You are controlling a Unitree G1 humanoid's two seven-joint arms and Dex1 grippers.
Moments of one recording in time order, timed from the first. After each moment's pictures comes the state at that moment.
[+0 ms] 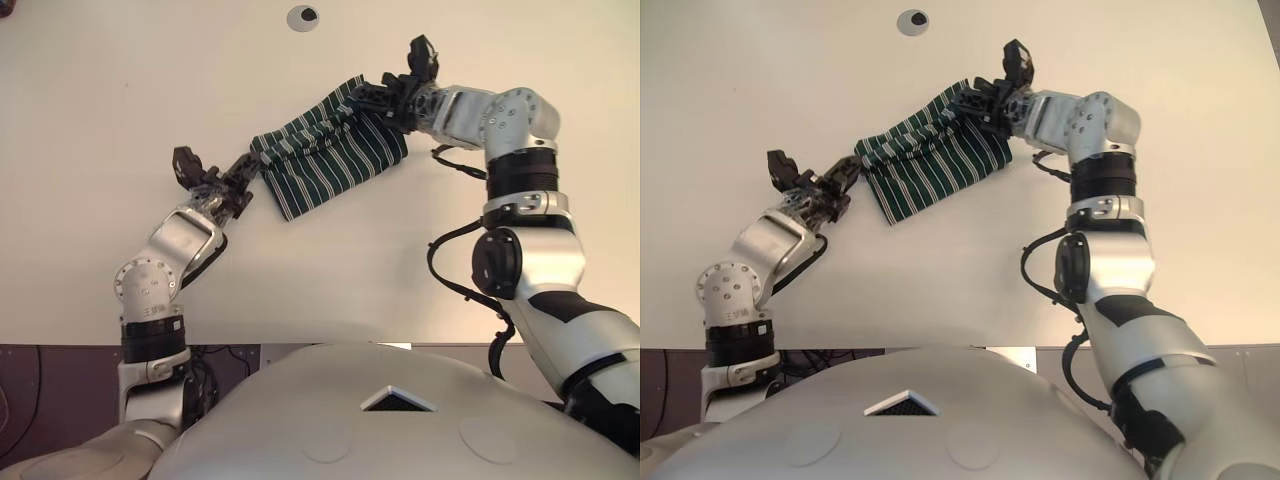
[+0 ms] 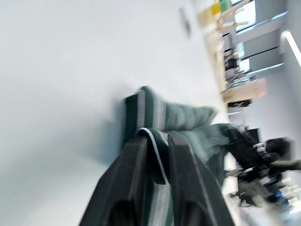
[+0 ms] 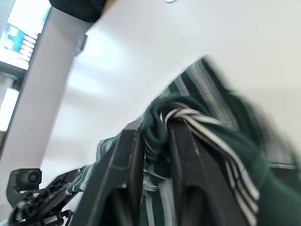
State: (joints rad) left arm 0.03 0.24 0.17 -0.16 -1.46 0.66 0.29; right arm -0.78 -0.09 -0.21 0.74 0.58 0.94 0.37
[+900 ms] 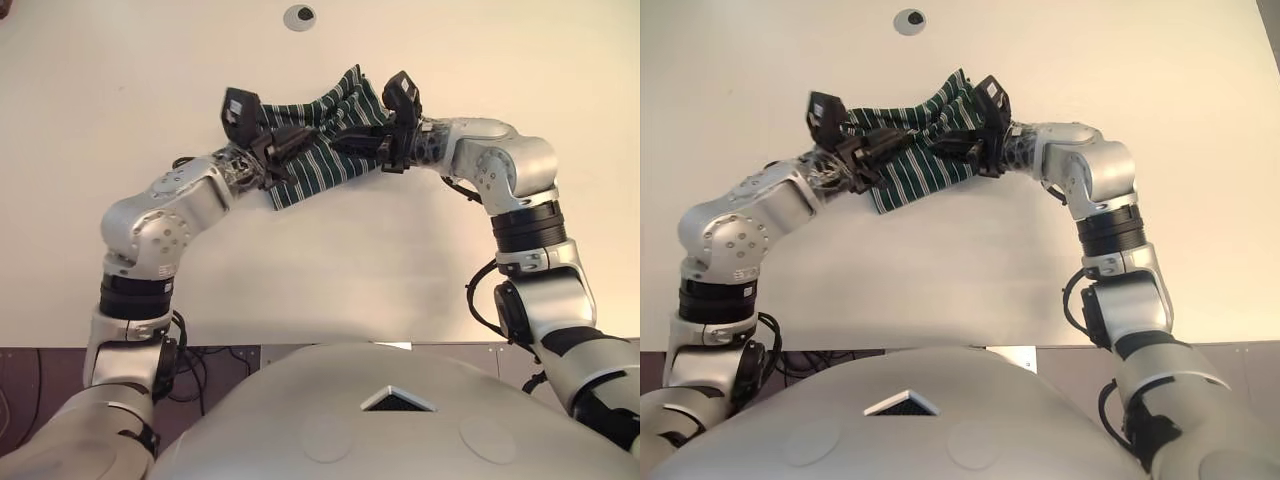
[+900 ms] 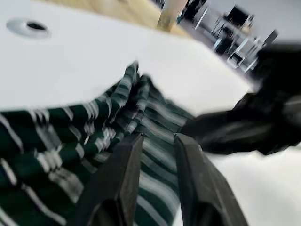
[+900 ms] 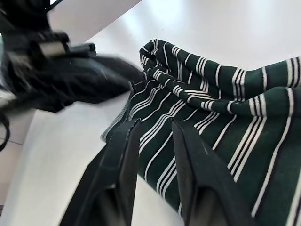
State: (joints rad) left arm -0.19 0.48 -0.16 -0.20 -0.82 0.79 -0.25; right arm -0.50 -0.28 0.21 0.23 0.42 0.76 0.89
